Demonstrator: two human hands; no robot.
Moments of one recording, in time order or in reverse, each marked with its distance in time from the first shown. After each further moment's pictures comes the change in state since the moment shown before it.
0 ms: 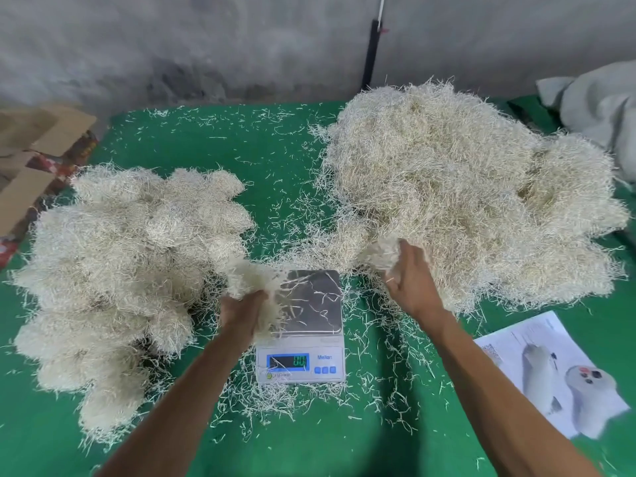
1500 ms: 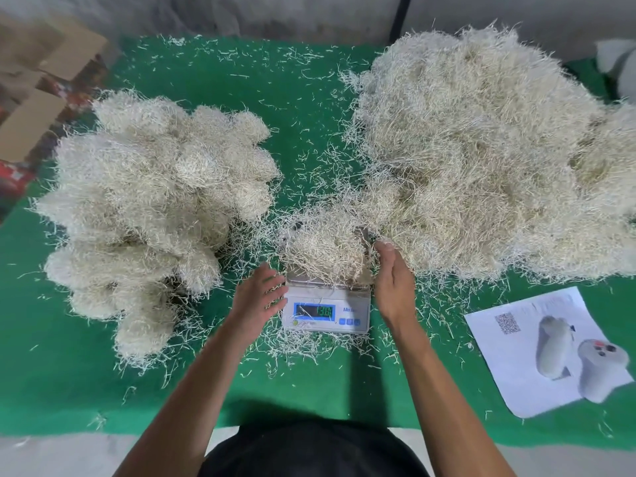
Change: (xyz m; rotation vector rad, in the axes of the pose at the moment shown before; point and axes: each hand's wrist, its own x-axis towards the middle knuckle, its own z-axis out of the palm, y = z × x) left_hand -0.026 -0.048 -0.070 -0.140 -0.440 -0.051; right_hand -0.084 -0.107 0.065 0.584 0.028 0.308
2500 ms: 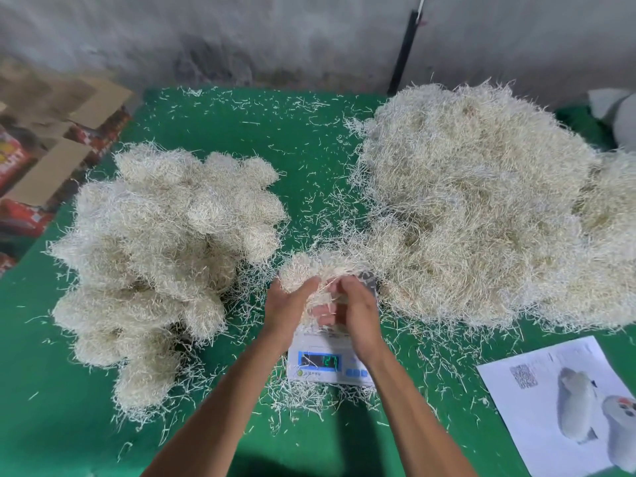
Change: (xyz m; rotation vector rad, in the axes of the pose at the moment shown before) left_hand 0.036 0.054 0.062 0.161 0.267 0.116; right_hand 0.009 -0.059 0.044 0.661 -0.317 0.091
